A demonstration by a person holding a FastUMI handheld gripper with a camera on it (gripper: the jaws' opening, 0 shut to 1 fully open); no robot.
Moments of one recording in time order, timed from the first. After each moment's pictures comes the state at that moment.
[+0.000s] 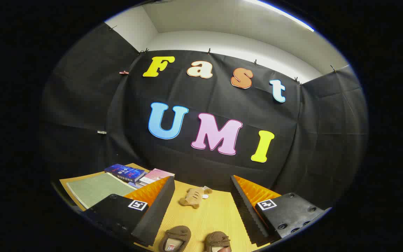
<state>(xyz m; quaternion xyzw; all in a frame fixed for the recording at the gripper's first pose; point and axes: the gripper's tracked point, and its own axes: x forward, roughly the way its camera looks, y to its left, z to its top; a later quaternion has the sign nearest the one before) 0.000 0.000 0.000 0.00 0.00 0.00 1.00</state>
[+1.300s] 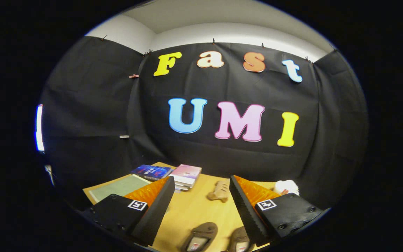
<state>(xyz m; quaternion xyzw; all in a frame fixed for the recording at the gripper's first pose) 0.010 0.064 -0.032 0.10 0.07 0.14 0.98</state>
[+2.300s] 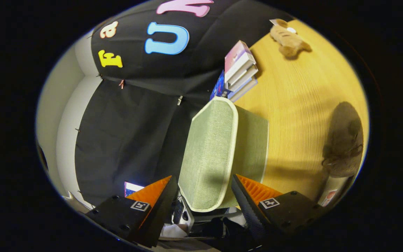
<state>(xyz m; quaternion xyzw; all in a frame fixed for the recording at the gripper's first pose) -0.015 0.237 -0.202 0.54 0.42 0.39 0.62</state>
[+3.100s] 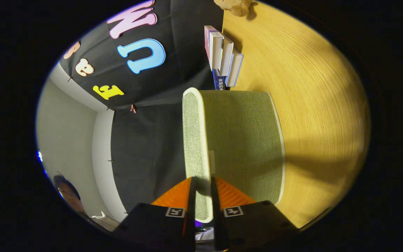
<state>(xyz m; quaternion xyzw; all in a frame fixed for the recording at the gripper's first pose) 0.004 0.255 -0.210 0.69 0.38 0.41 0.46</state>
